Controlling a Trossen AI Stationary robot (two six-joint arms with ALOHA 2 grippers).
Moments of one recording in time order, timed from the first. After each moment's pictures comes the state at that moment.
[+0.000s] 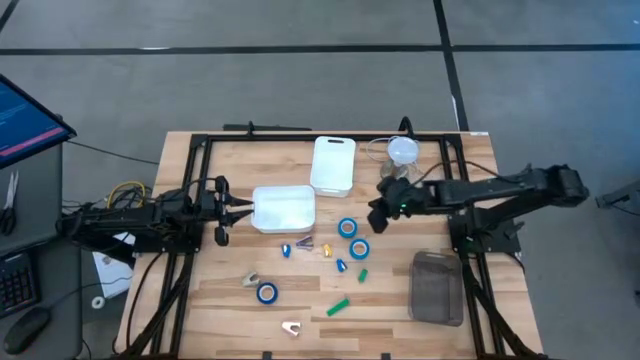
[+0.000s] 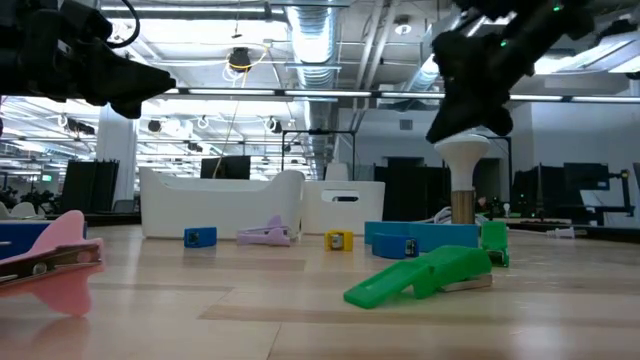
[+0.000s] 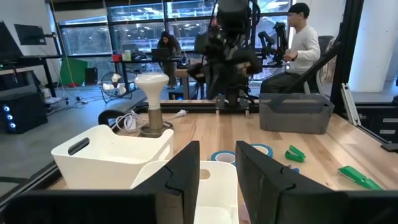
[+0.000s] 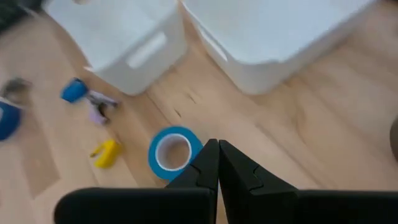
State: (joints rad) left arm 0.06 0.09 0.01 0.12 -0.09 0.04; right arm 0.01 1.21 0.73 -0.35 0.29 0.66
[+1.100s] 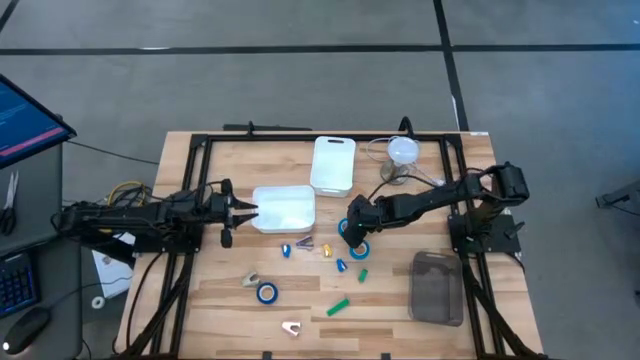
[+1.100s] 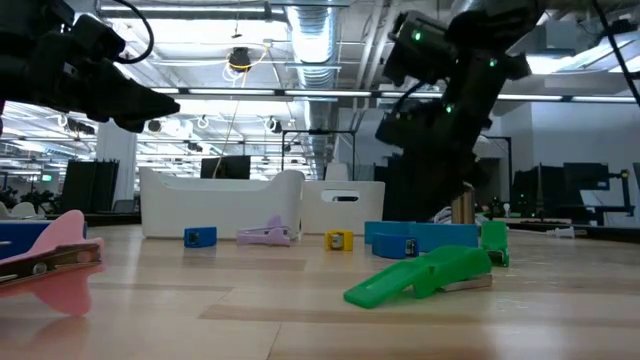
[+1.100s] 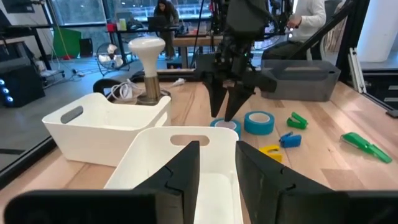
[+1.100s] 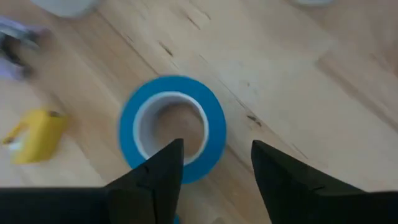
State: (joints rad) left arm 0.06 0.23 0.01 0.14 -0.09 0.04; right arm 0.05 1.71 0.90 -0.35 0.23 0.78
